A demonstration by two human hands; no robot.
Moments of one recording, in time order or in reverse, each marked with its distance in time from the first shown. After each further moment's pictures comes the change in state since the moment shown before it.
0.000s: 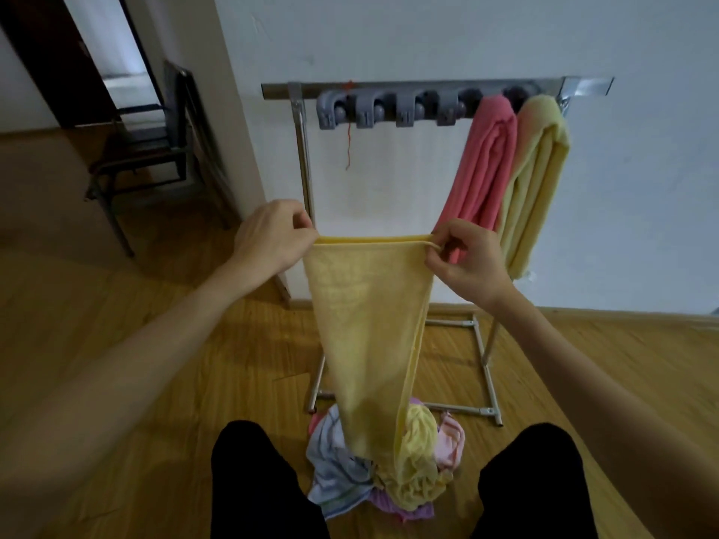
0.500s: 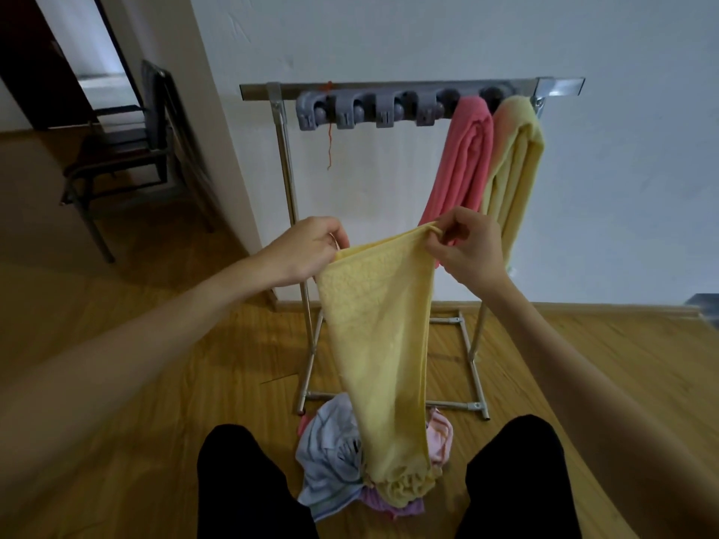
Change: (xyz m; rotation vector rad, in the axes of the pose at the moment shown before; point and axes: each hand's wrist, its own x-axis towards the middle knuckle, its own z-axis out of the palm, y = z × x) left_hand -0.004 0.043 0.010 -0.315 -0.440 0.131; right_hand 0.006 0.005 -0.017 0.048 0.140 0.157
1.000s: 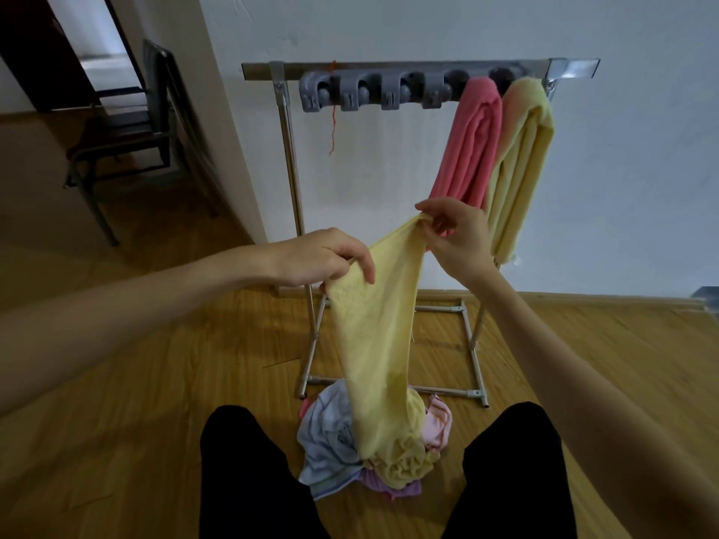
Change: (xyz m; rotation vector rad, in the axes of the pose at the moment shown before) left_hand -0.016 0.007 0.004 0.028 -0.417 0.127; right_hand -0.003 0.005 0.017 -0.082 -0.036 -0.017
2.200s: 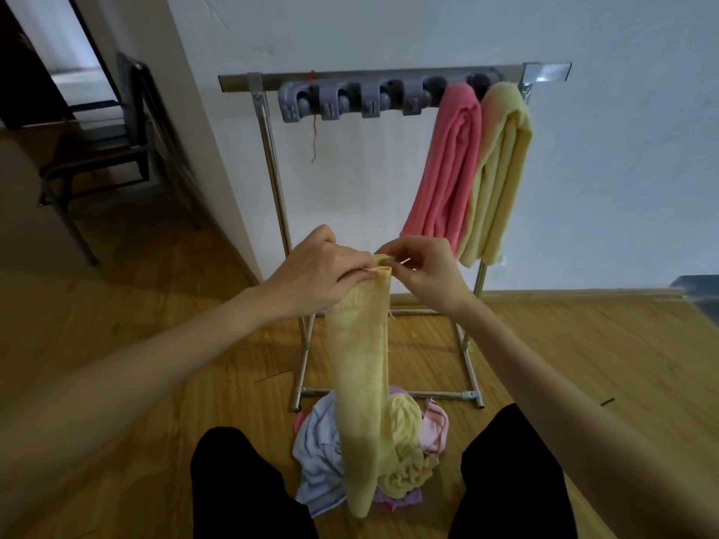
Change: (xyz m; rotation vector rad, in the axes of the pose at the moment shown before) left_hand 0.034 -0.034 0.030 0.533 0.551 0.444; right_hand -0.025 -0.012 0.012 0.163 -0.208 -0.001
